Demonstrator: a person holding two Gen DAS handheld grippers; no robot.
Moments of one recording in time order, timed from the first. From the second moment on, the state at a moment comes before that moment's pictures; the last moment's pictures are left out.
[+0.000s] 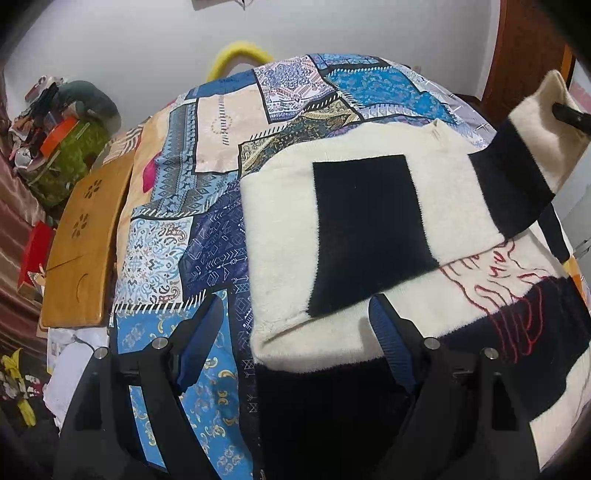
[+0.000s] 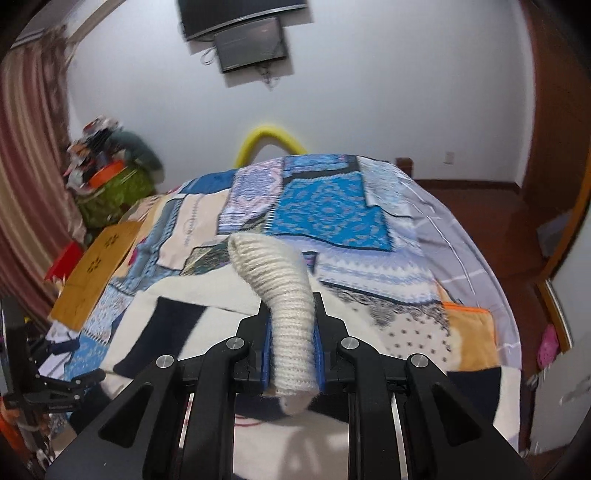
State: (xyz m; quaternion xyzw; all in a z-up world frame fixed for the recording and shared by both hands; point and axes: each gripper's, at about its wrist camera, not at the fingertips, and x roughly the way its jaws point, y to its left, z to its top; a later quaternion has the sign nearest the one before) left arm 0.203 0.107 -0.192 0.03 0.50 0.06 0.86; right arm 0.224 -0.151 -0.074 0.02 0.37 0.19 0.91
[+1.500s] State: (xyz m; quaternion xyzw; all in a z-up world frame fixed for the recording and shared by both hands) left arm 0.283 0.055 -0.208 -0.02 0.55 0.02 0.83; right arm 0.164 -0.401 -0.186 0.19 0.49 -0.03 0.85
